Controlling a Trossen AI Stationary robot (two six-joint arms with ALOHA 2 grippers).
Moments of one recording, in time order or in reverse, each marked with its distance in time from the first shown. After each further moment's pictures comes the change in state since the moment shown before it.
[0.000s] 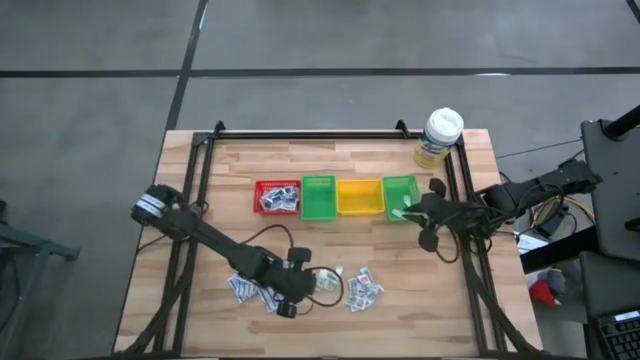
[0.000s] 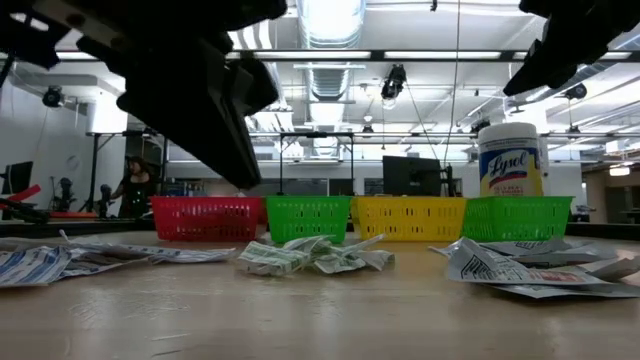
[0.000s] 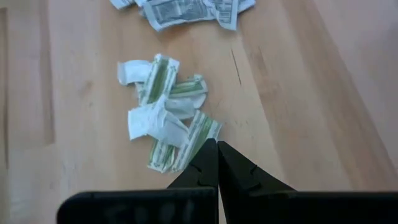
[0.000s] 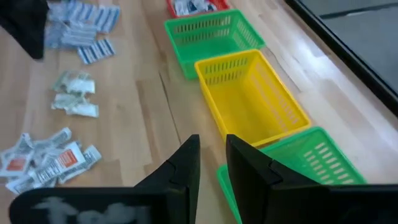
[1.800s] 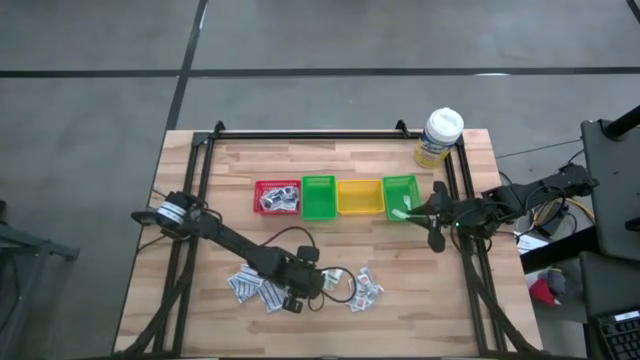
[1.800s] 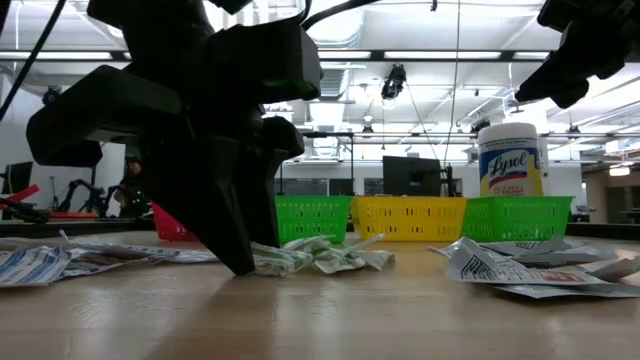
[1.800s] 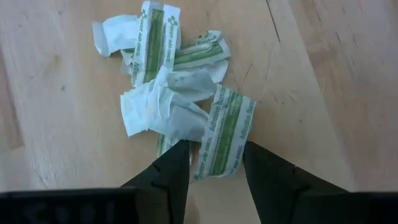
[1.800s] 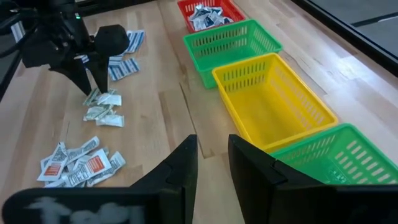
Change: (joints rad) left arm 0.062 0.163 0.087 -0.082 0.062 0.104; right arm 0.000 -0.203 -0.156 0.109 -0.061 0.012
